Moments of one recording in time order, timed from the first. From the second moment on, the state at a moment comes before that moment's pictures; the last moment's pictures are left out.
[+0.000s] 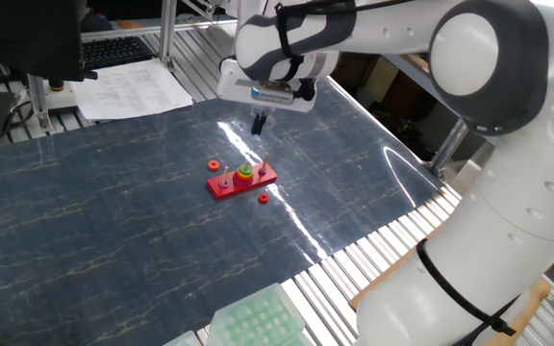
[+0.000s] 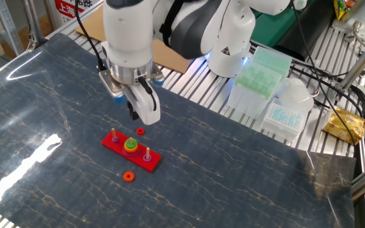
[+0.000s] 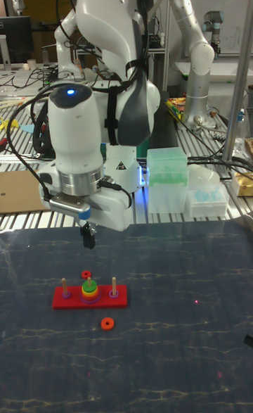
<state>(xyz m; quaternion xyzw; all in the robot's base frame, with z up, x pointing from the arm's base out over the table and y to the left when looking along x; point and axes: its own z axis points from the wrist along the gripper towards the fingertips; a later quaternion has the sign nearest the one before) 0.529 -0.069 0.223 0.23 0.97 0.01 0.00</state>
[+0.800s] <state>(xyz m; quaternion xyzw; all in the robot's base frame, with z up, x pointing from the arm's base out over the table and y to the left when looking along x) 0.533 -0.073 0.198 0.23 0.97 0.01 0.01</state>
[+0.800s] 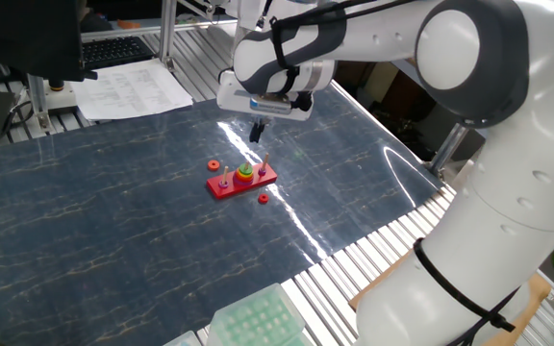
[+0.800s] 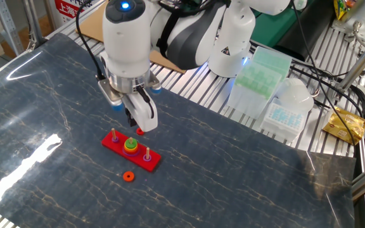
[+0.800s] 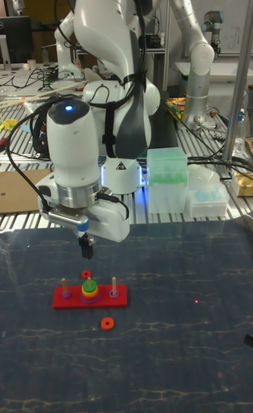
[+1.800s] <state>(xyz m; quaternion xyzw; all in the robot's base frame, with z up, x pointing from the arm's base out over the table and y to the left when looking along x) 0.536 -0.080 0.161 0.24 0.97 0.03 0.02</state>
